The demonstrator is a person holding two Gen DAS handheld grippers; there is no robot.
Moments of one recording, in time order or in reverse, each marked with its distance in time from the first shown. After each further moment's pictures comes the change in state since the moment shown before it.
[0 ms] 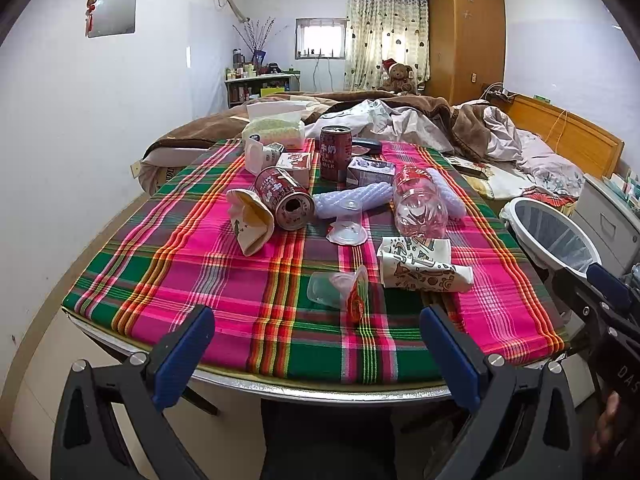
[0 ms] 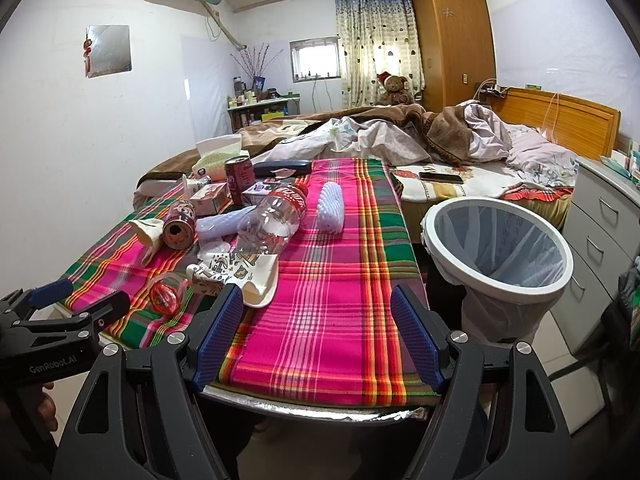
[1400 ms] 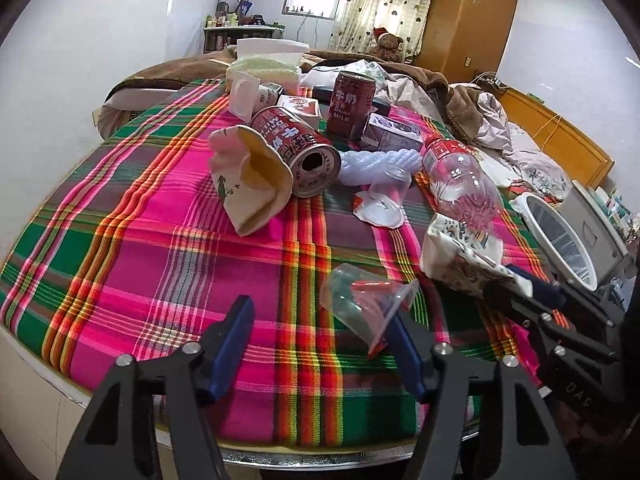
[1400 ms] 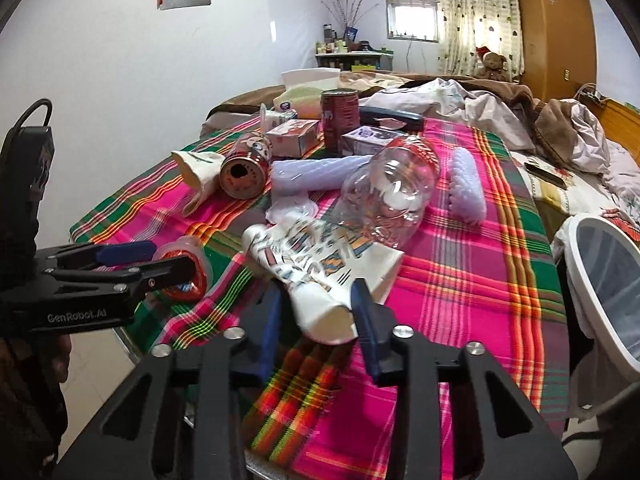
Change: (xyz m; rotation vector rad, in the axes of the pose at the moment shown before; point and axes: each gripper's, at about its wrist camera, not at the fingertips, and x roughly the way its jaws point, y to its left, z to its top) left arm 0.080 0.054 0.006 -0.087 0.163 -0.187; right arm 0.075 0.054 -0.002 -0.212 0.181 0.268
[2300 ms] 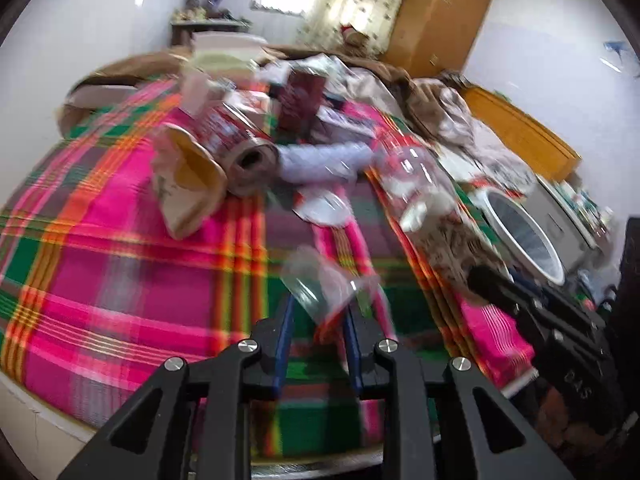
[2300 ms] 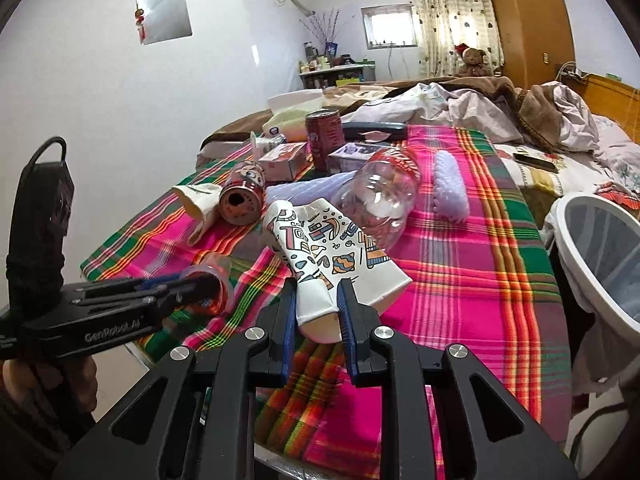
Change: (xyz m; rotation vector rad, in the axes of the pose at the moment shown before) left arm 0.015 -0.022 0.007 0.036 0.029 -0.151; right arm -0.009 -0.008 0.004 0.112 -0.083 -0.003
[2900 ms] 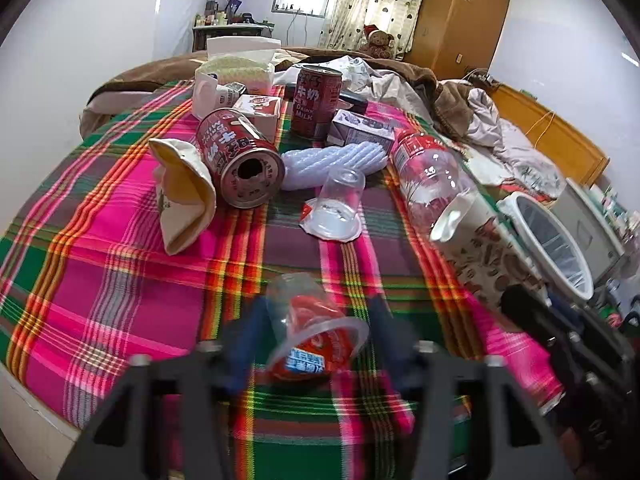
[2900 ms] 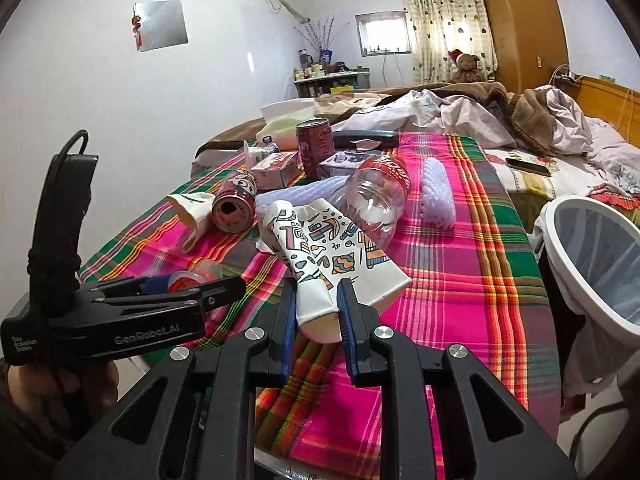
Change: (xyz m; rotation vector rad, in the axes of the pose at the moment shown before) left arm 0.015 -0.014 0.012 -0.014 -0.026 0.138; right arm -0.003 -0.012 0.001 0.008 -0.030 -0.001
